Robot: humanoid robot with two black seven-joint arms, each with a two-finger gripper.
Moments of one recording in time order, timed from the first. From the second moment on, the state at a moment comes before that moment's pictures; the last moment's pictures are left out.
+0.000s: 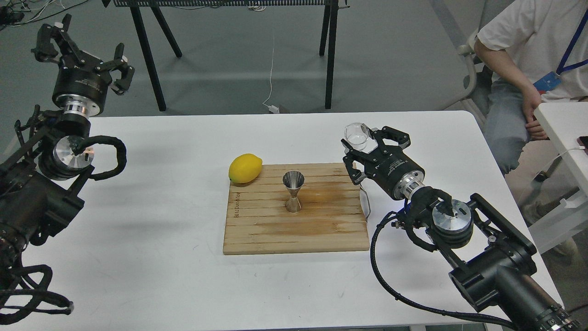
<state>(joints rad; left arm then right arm) -0.77 0.36 -0.96 -0.62 -0.01 -0.32 -0.44 0.39 -0.08 1.04 1.18 0.12 -0.03 -0.07</state>
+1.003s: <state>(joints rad) -0.76 0.35 -0.96 -0.62 -0.01 -0.32 -0.44 0.44 -0.03 0.94 1.21 -0.29 -0.07 -0.08</state>
